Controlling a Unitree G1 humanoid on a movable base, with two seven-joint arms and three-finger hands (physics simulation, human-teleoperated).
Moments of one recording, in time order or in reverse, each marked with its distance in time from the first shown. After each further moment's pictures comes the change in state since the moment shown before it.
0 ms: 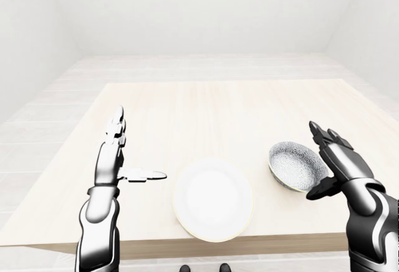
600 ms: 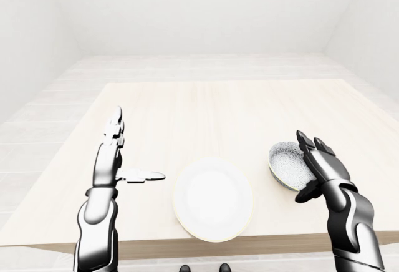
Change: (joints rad) left arm 0.008 0.002 0.010 -0.001 -0.001 0.000 -0.004; right arm -0.009 0.024 0.098 0.177 -0.091 0.000 -0.136
